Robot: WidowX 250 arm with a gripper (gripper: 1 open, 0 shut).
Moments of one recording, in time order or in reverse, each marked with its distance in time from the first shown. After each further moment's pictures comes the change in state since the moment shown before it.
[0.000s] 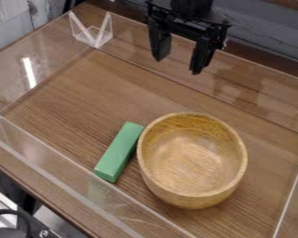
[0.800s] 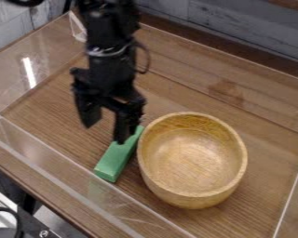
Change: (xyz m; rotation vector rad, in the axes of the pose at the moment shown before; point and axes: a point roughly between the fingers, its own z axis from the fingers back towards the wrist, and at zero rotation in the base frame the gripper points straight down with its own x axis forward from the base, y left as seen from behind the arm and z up) arm -0.095 0.047 -0.060 -0.012 0.001 0.023
